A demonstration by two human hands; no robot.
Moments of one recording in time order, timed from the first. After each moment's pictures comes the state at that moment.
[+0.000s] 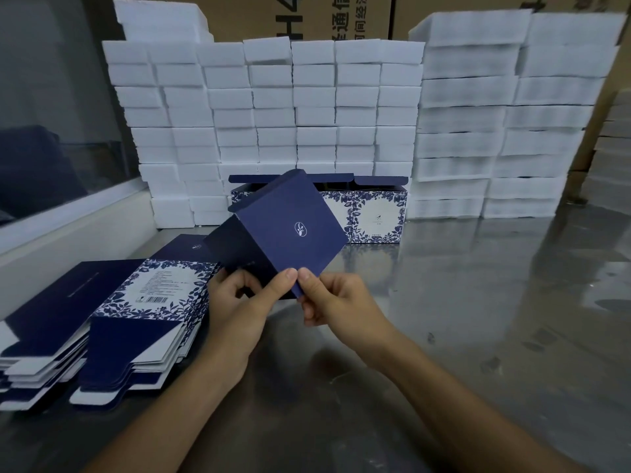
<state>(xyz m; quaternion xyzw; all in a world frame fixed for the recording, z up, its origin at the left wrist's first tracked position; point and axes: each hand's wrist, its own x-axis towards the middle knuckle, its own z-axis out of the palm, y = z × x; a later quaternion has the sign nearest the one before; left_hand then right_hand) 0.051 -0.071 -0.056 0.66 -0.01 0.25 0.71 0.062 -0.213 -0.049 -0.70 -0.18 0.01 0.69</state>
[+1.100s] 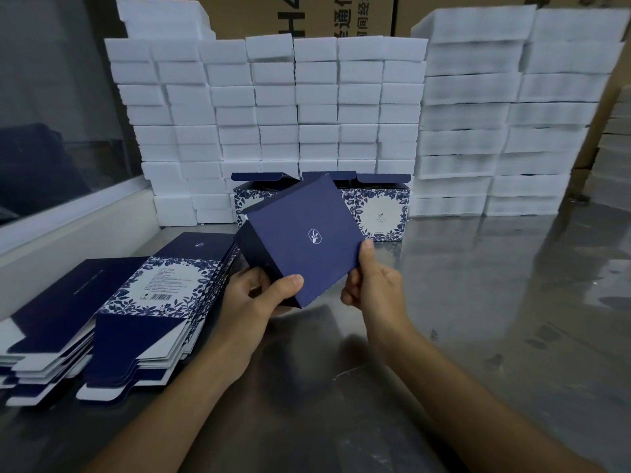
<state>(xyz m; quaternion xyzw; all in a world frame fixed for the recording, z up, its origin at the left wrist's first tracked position) 0.050 -0.067 -0.055 0.66 -0.07 0.14 0.73 0.079 -0.229 -0.055 -0.63 -0.04 -0.11 0.77</state>
